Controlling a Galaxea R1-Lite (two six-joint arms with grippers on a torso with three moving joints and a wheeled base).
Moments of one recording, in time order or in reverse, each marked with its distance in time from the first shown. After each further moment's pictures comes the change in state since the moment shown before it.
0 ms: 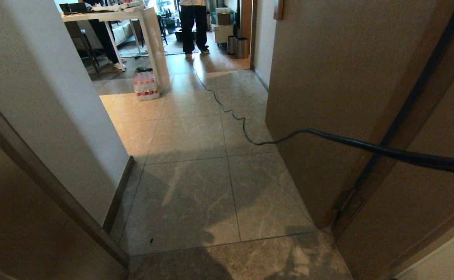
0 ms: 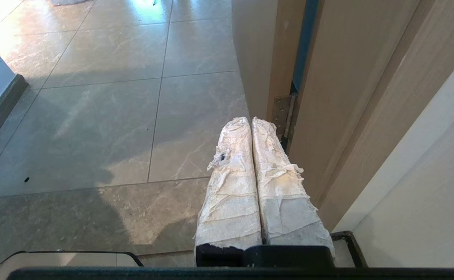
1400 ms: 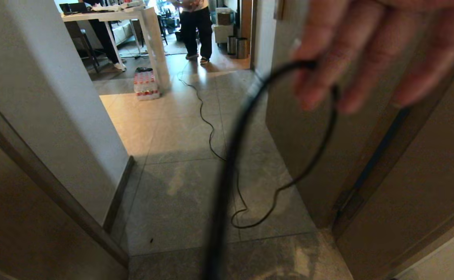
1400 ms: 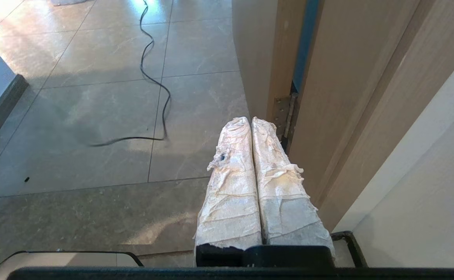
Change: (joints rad) left arm 0.000 0.000 0.000 0.000 0.000 0.000; right arm 0.000 0.000 0.000 0.000 0.000 0.000
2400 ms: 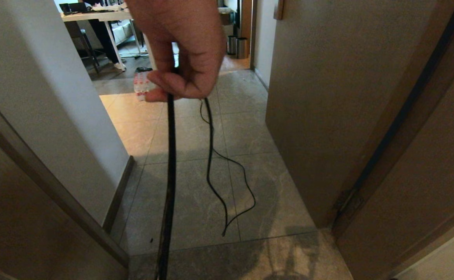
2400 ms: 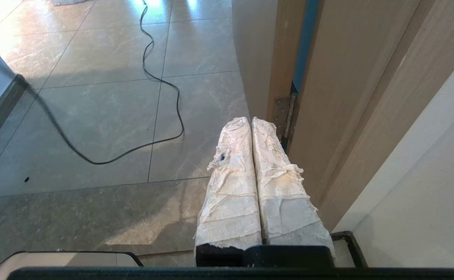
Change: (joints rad) left arm 0.000 0.000 0.000 0.000 0.000 0.000; right arm 0.000 0.000 0.000 0.000 0.000 0.000
